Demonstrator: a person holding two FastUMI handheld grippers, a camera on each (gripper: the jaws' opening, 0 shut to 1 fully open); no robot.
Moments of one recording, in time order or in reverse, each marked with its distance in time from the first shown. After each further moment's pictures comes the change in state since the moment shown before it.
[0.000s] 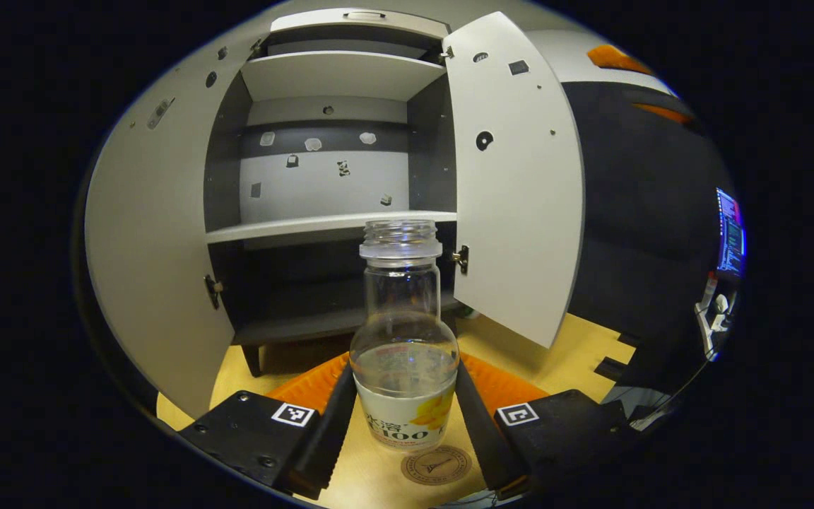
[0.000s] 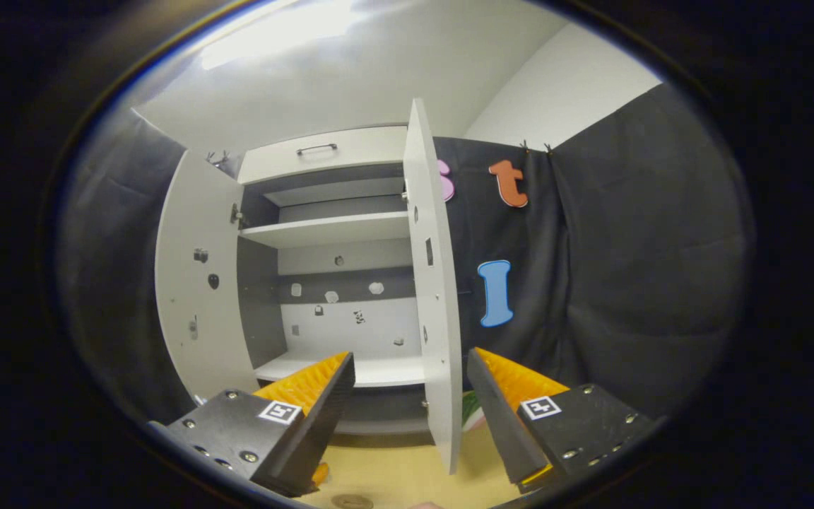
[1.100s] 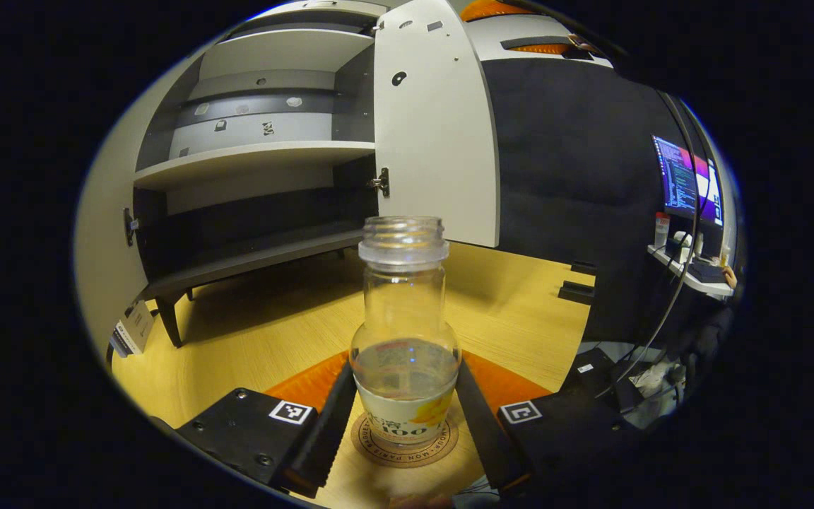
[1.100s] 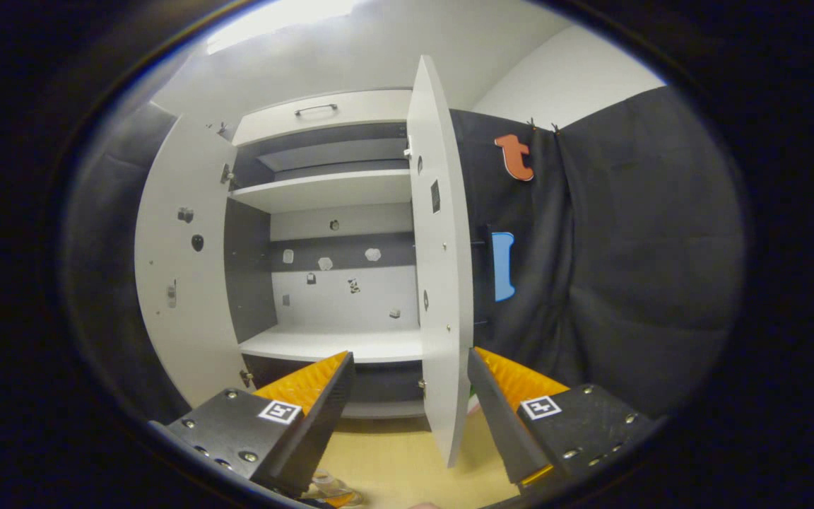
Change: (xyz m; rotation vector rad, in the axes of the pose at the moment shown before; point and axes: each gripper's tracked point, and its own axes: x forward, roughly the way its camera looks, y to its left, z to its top) left arm 0.008 -0.036 -0.126 0.143 0.072 -0.253; right arm 0.031 -0.004 -0.062 -0.037 0.114 -0.022
